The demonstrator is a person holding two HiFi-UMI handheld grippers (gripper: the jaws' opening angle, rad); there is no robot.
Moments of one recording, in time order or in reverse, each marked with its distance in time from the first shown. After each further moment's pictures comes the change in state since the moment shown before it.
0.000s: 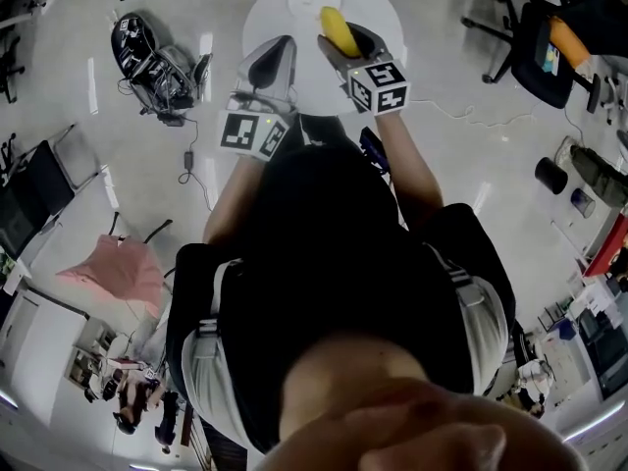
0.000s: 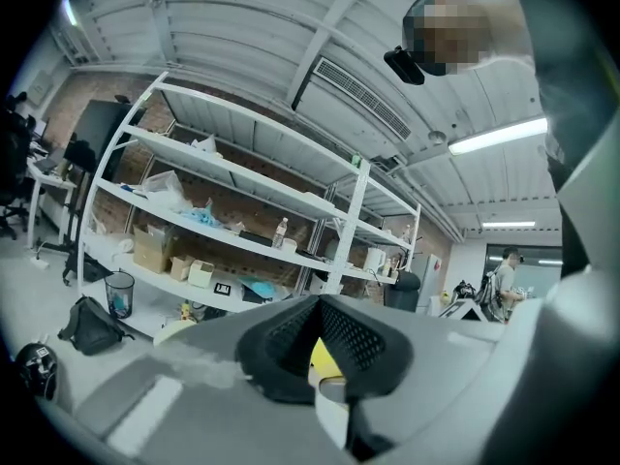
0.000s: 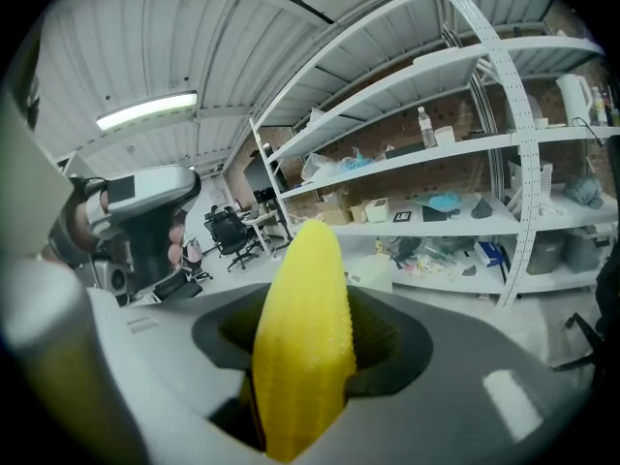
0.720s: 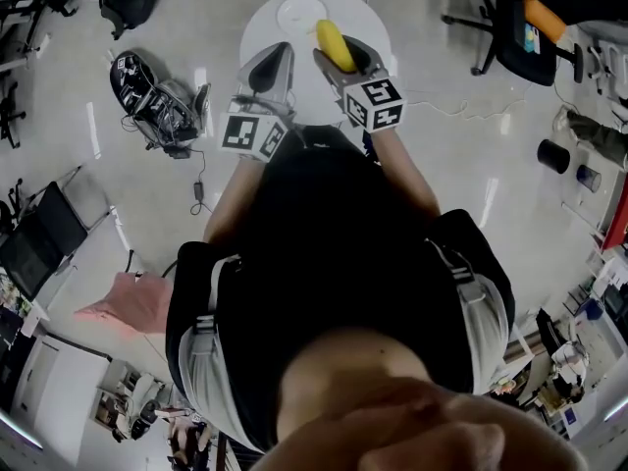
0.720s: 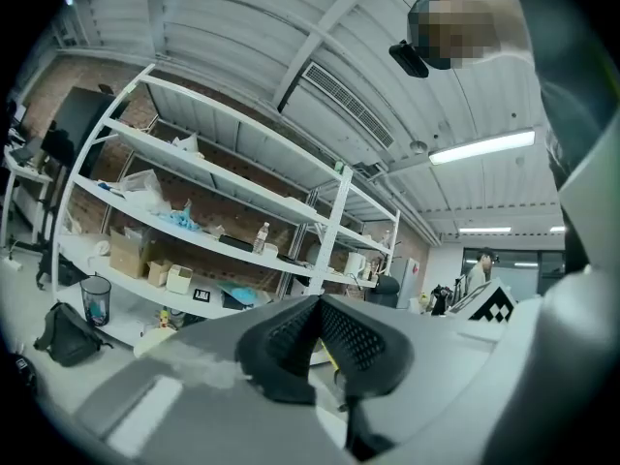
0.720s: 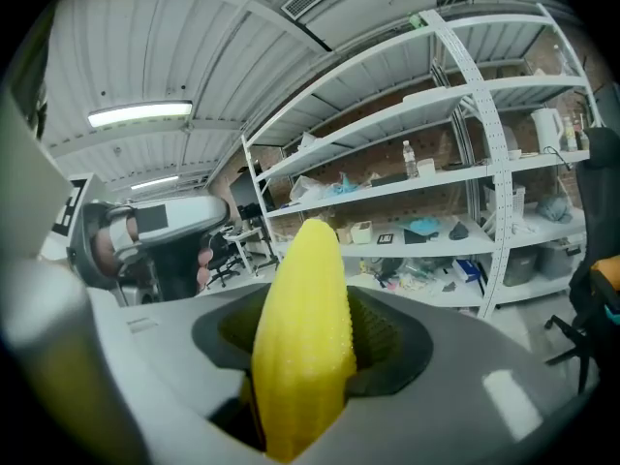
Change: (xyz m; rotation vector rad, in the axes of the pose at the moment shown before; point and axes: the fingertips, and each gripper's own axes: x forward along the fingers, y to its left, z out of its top) left arm -0.010 -0.006 0.020 0.018 -0.016 -0.127; right arm -0.038 0.037 0.034 -0.001 -0.117 -0.120
